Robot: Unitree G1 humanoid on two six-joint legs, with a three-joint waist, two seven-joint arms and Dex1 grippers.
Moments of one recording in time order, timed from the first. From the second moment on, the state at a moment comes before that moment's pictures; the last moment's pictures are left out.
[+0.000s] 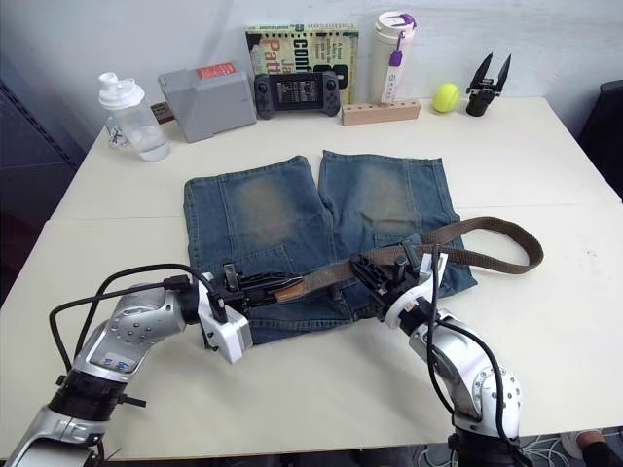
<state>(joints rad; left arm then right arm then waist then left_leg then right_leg) -0.31 0.60 -0.16 -0.10 0.22 -0.71 -0.62 -0.09 -0.18 -0.15 -0.39 1.95 0.65 -0.50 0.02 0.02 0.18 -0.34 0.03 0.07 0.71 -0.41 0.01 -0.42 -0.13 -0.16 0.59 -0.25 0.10</state>
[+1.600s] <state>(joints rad) 0.04 0.67 0.11 -0.53 -0.77 0.48 -0.74 -0.15 -0.30 -0.23 -0.39 1.43 0.62 -0.11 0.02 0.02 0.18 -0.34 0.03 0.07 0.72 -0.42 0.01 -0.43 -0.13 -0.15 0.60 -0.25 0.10</state>
